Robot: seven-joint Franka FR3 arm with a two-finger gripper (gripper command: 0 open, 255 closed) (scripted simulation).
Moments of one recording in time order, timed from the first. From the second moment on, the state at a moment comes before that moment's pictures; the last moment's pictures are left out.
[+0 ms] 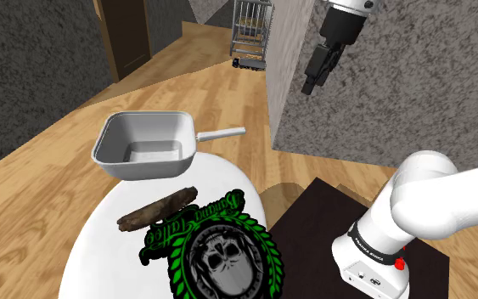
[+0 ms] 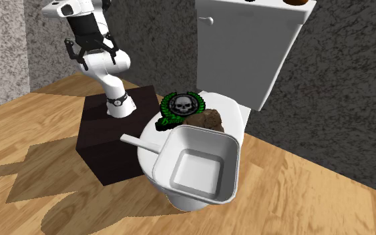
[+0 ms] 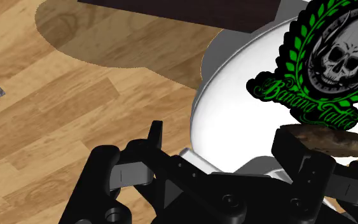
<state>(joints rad) 0.02 -0.83 0.03 -2.33 0.06 1.59 -0.05</state>
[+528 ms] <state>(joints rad) 0.11 -0.77 0.13 -2.42 0.04 1.82 -0.12</state>
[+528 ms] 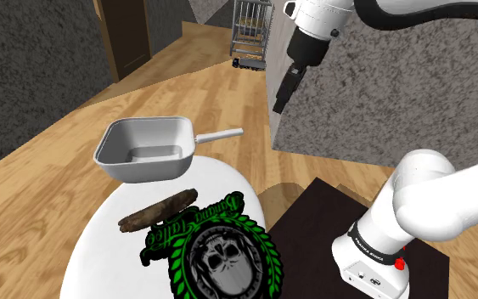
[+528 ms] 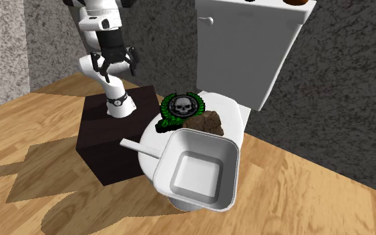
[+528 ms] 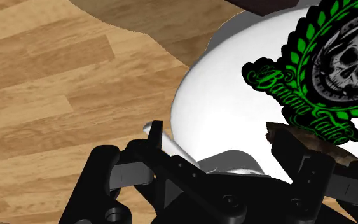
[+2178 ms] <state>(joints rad) 0.03 -0.26 0.76 -2.53 -0.61 2.69 0.01</state>
